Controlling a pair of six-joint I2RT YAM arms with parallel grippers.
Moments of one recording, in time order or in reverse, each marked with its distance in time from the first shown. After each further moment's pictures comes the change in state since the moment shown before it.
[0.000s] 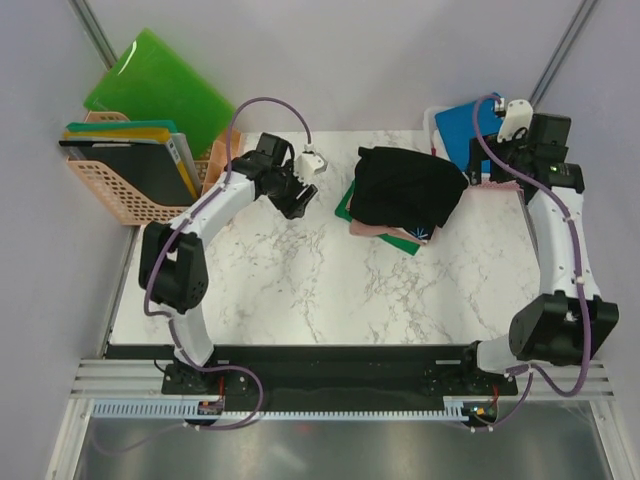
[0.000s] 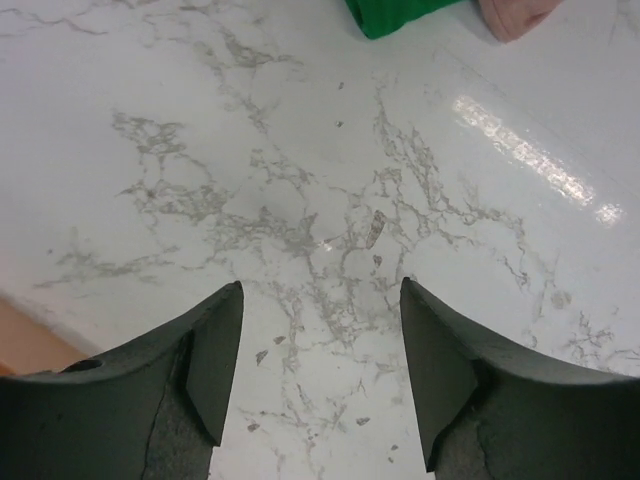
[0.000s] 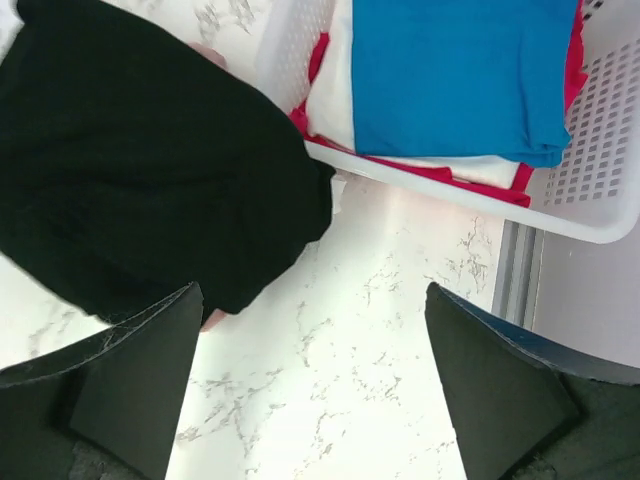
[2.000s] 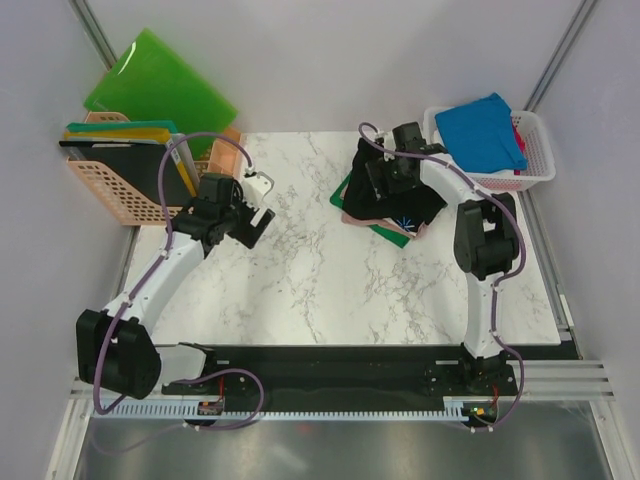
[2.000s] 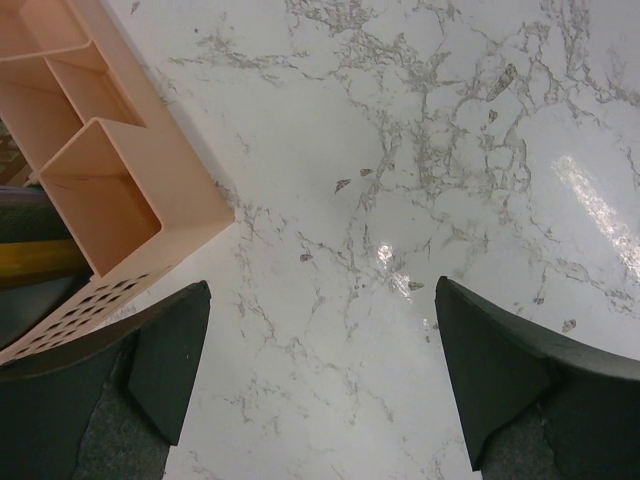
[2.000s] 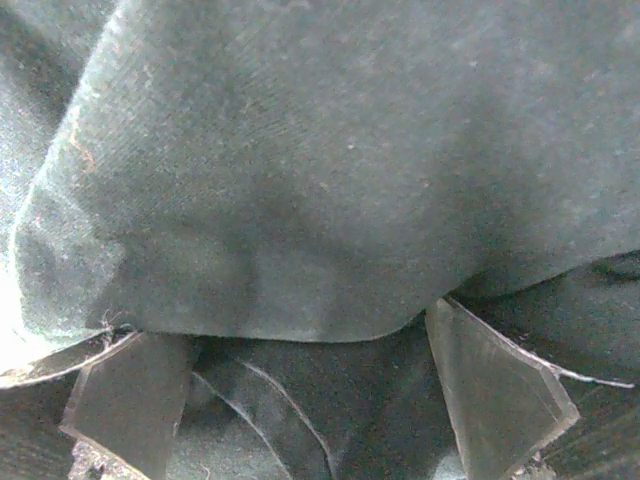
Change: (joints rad) left arm 0.134 -0.600 -0.593 0.228 -0.244 -0.059; right arm 0.441 0.700 0.322 -0.012 0.170 0.183
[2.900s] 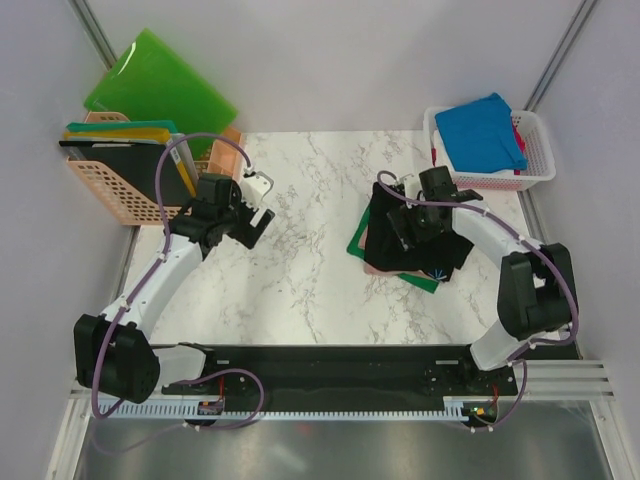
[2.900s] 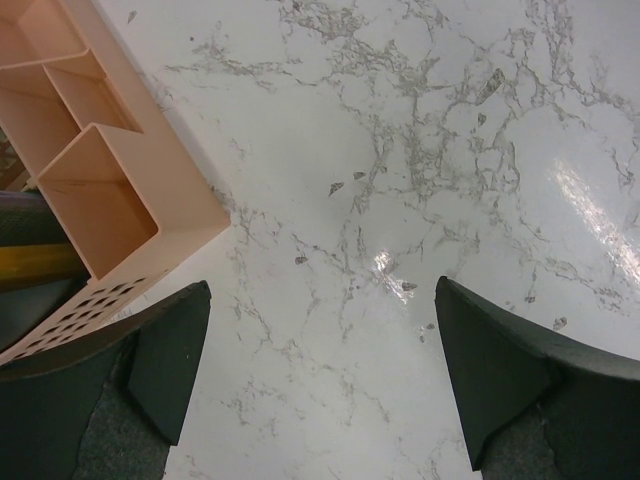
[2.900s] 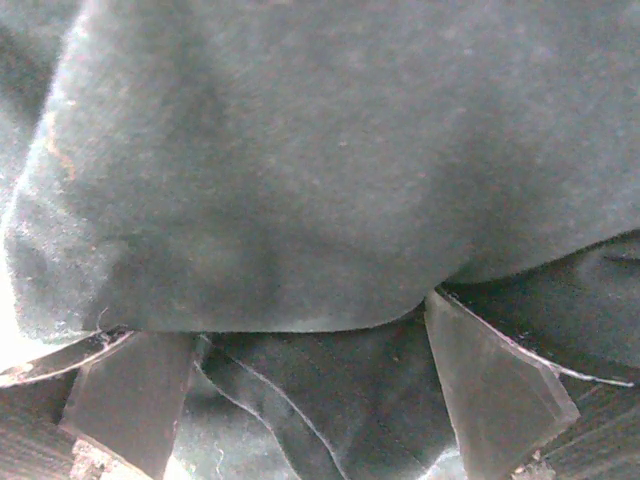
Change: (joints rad) left arm 0.000 -0.031 -0.005 0.000 0.019 0.000; right arm -0.017 -0.538 -0.682 0.085 -0.024 -0.137
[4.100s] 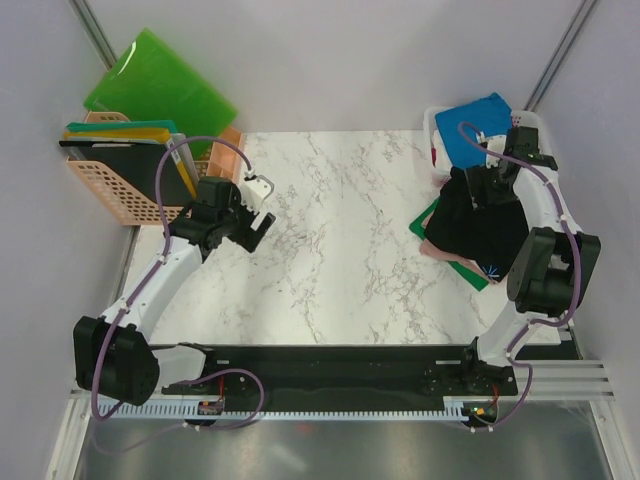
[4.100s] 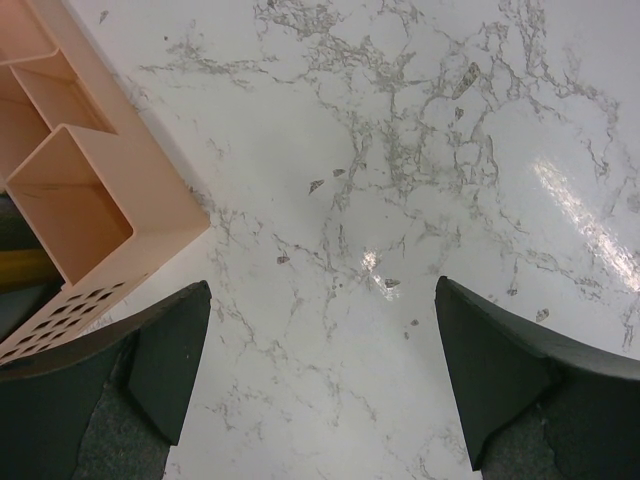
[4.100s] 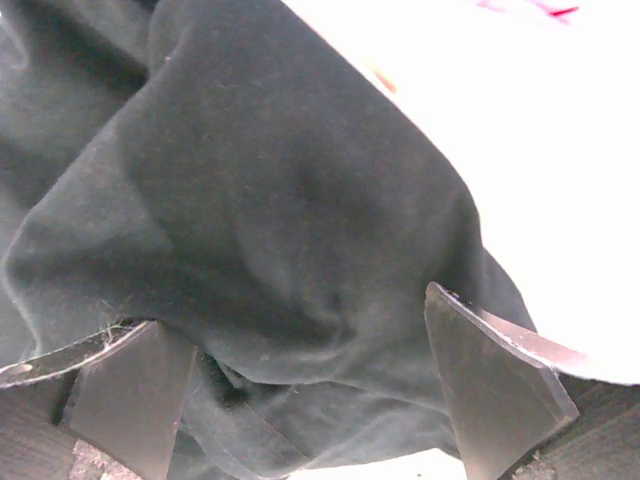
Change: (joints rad) left arm 0.002 -0.012 -0.024 -0.002 0.042 -0.002; right arm -0.450 0.134 0.375 -0.176 0.141 -0.150
